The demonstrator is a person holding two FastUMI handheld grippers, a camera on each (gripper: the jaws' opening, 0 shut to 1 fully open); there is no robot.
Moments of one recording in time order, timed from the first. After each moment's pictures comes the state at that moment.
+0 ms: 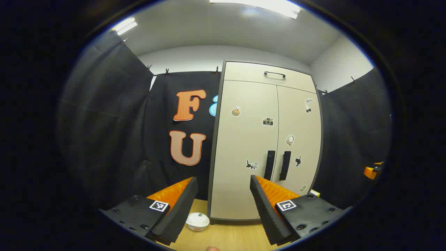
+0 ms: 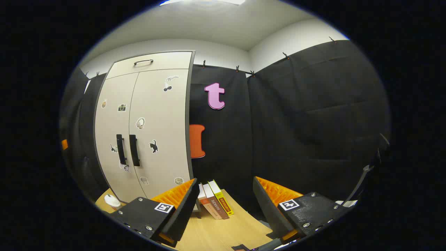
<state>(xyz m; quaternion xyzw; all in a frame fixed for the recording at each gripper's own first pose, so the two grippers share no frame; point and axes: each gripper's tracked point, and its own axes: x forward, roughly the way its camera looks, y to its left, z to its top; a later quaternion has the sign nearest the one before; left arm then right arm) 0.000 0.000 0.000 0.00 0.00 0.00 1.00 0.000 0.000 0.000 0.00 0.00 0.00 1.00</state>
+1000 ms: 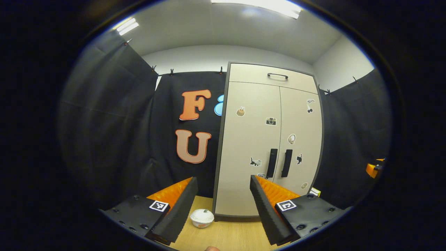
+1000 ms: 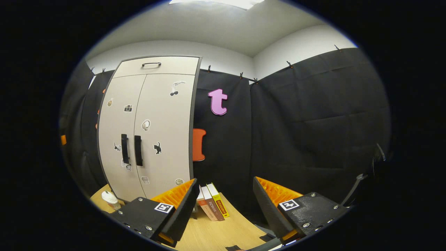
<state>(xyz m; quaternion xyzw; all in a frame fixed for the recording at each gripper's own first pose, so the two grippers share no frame) -0.028 0.020 0.002 0.00 0.01 0.02 1.00 -0.020 0.007 0.015 -0.02 -0.02 0.00 1.00</state>
